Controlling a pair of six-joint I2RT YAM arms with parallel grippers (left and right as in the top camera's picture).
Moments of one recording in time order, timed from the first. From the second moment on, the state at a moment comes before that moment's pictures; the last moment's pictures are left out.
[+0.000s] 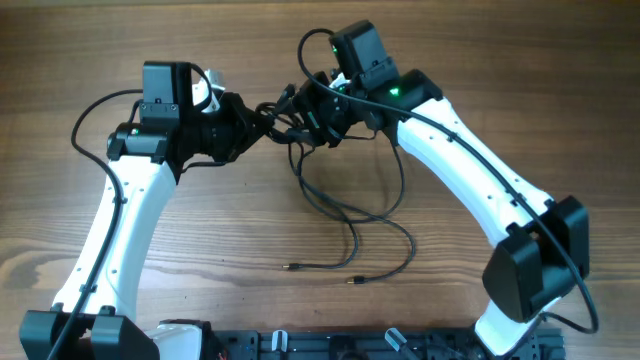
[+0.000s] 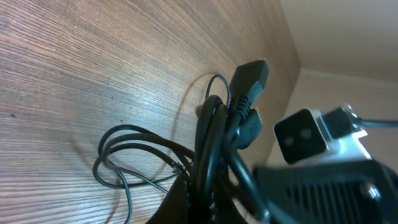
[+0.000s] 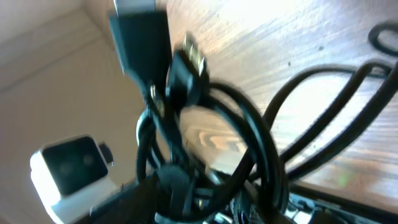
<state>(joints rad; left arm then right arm) -0.08 1.46 1.18 -0.67 0.65 -0.82 0.55 1.87 1.62 -0.63 -0.64 1.47</state>
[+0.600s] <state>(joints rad) -0.07 1.46 1.18 -0.71 0.62 -0.80 0.50 1.89 1.62 -0.45 -0.69 0.92</state>
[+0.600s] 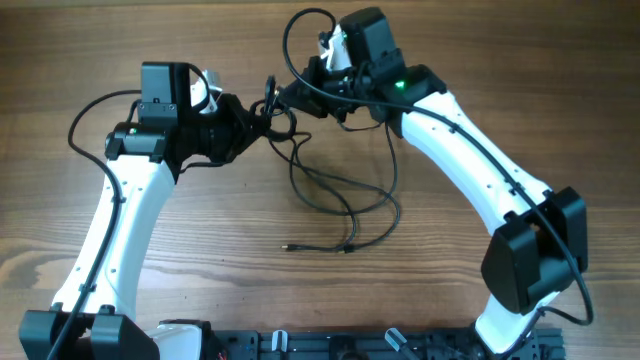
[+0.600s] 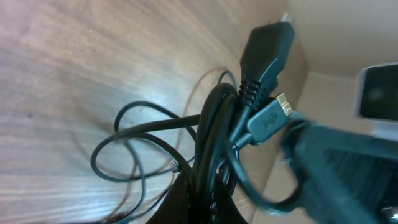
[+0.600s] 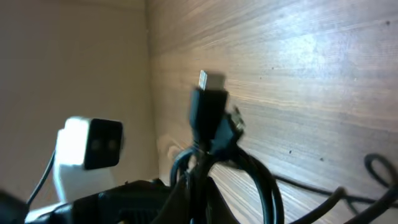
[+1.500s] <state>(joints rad) -0.08 1.48 1.18 -0.85 0.57 -0.75 -0.33 1.36 1.63 -0.40 -0.75 0.83</state>
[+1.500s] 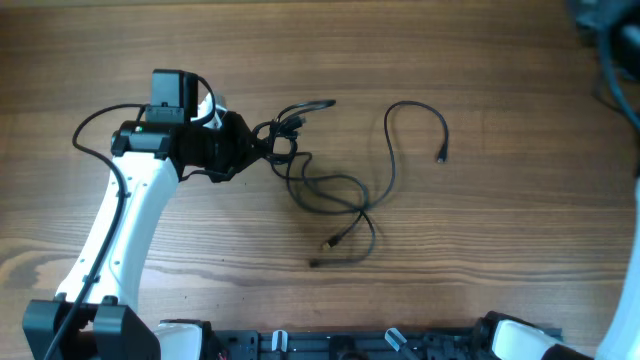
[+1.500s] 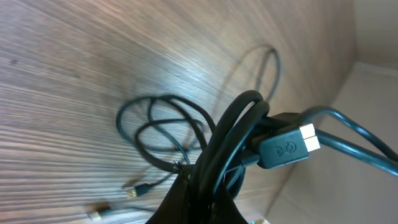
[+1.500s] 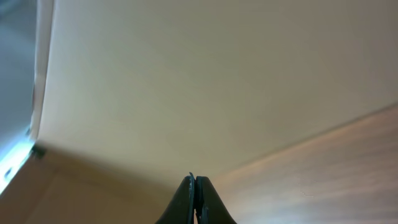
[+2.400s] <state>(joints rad) -0.08 1.48 1.18 -0.73 0.85 -1.22 0.37 1.66 1.65 -0.95 -0.65 0.32</state>
